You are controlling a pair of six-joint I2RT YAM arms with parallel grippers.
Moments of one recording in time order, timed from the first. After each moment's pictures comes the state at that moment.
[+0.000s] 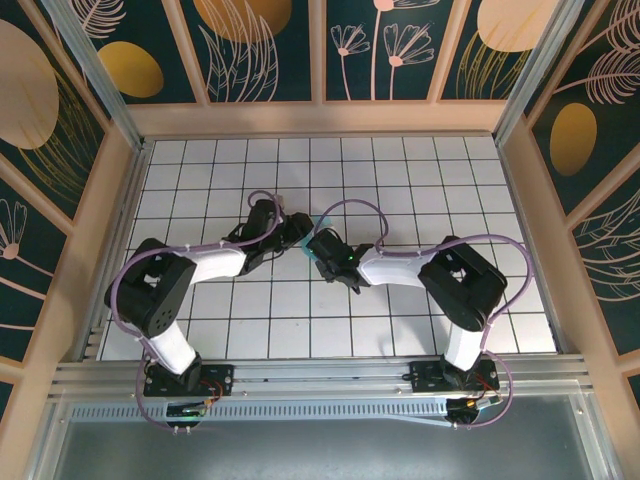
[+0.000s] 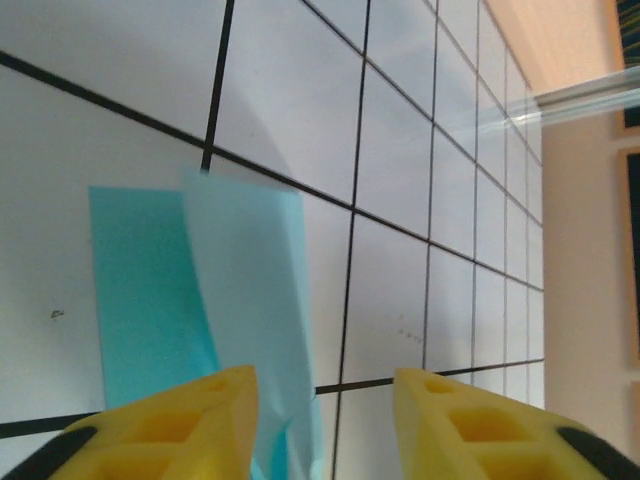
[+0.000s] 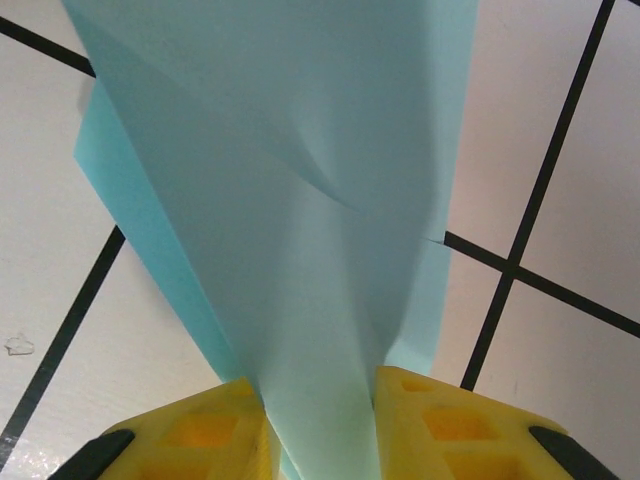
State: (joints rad) left arm -0.56 1.69 0.79 0.34 0.18 -1.07; right arm 0.92 1.79 0.96 -0.22 0.35 0.31
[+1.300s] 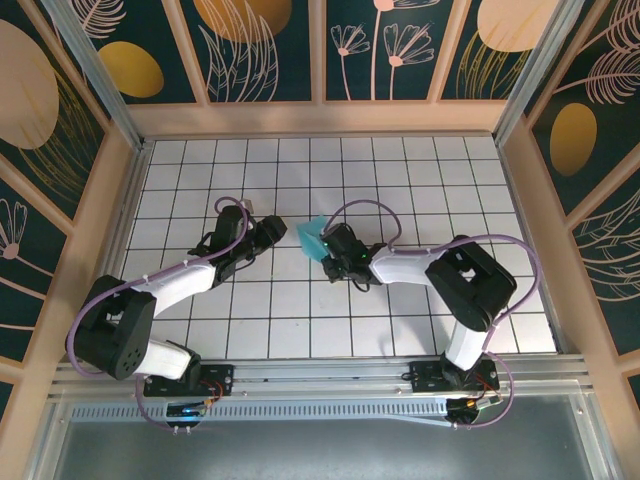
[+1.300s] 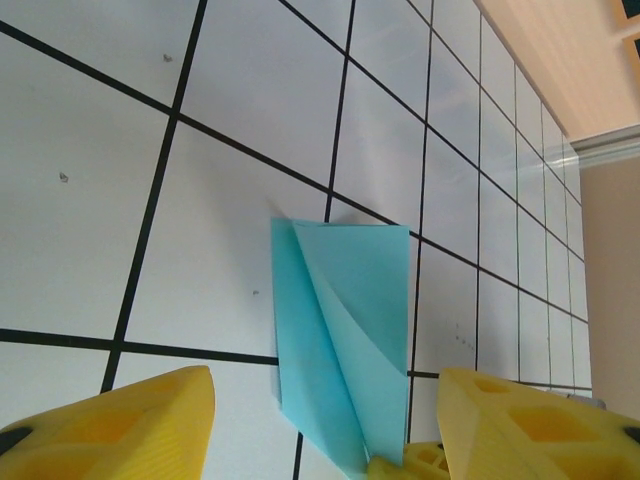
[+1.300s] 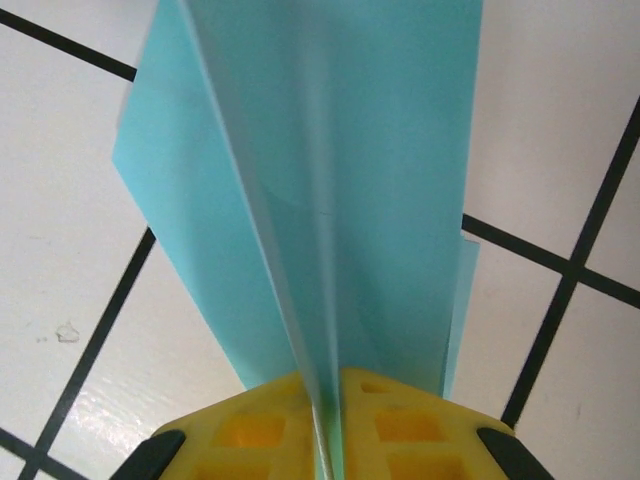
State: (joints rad) left arm -0.44 1.42 0.64 0.18 0.15 -0.97; right arm 0.83 1.75 0.87 -0.09 0.11 0.31
